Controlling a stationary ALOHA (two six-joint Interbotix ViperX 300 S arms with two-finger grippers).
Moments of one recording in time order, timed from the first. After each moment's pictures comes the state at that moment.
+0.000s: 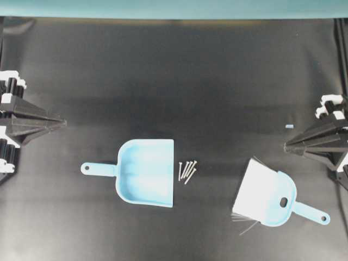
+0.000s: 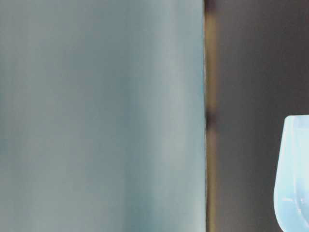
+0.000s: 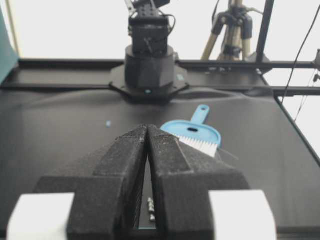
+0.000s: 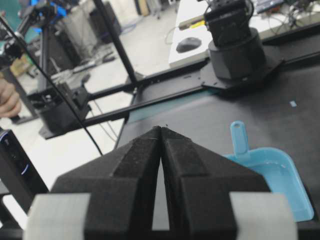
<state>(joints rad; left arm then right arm) 0.00 -0.96 1.19 0.00 -0.30 0.00 0.18 -0.97 1.18 0.00 -0.29 0.40</state>
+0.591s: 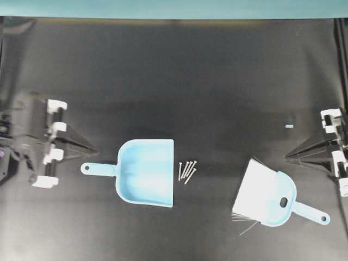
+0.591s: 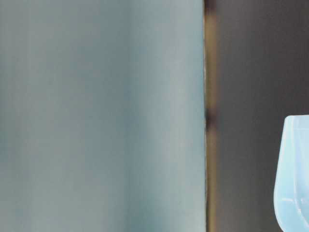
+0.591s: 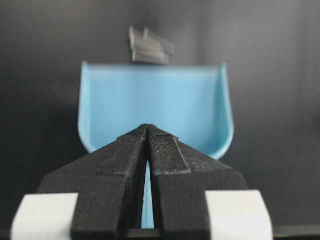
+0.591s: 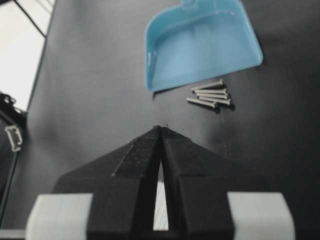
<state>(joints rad) -0.04 -0.54 1.12 0.04 -0.04 -0.10 0.18 -1.06 1.32 0.02 0.04 0.40</state>
